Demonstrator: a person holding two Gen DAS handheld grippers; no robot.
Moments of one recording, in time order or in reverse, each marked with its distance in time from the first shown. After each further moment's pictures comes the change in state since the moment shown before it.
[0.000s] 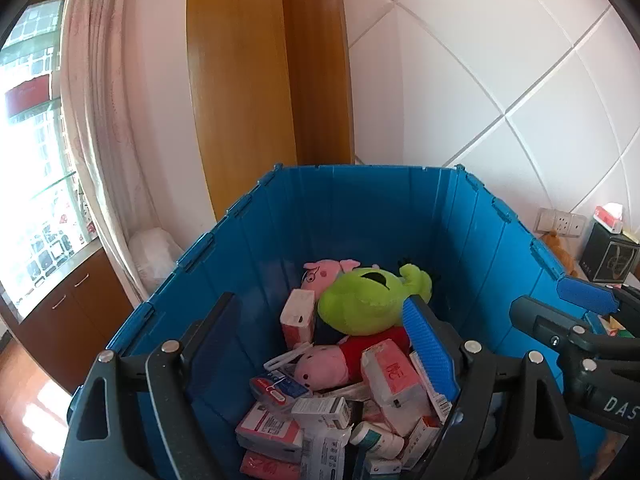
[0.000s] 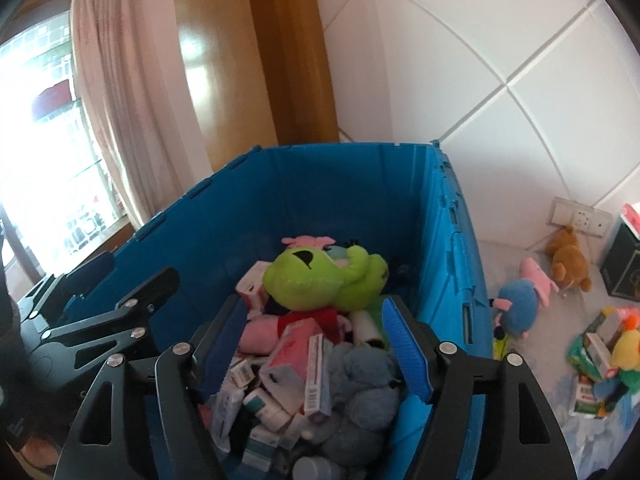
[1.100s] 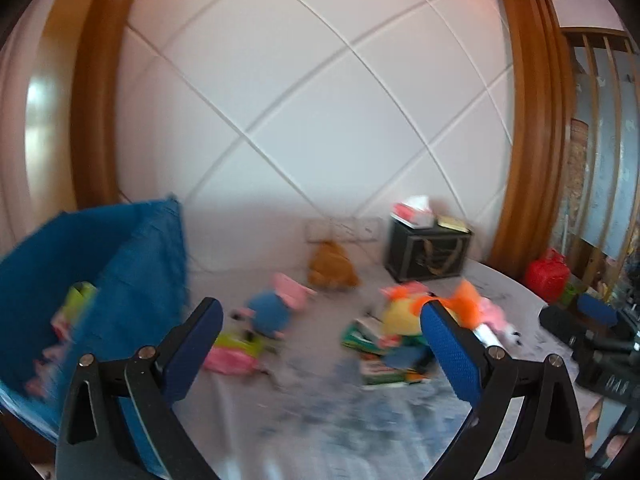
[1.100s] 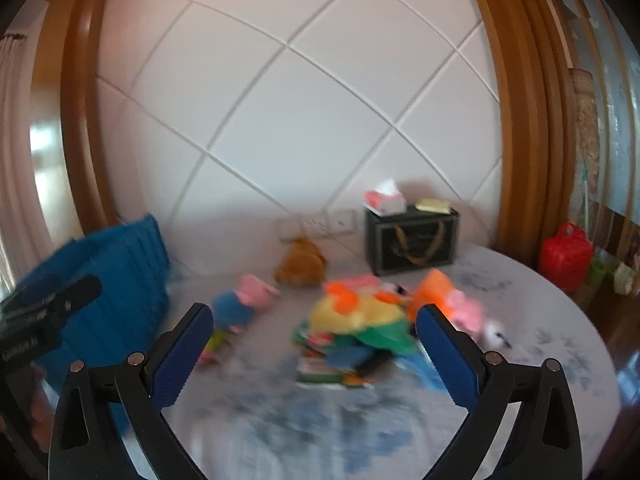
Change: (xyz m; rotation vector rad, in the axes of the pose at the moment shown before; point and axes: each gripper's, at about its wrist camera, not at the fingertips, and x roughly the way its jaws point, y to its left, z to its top) left arm -0.155 -0.391 -0.062 0.115 -0.089 -0.498; right arm -0.324 -0.352 -0.160 0.235 -0.228 -0.500
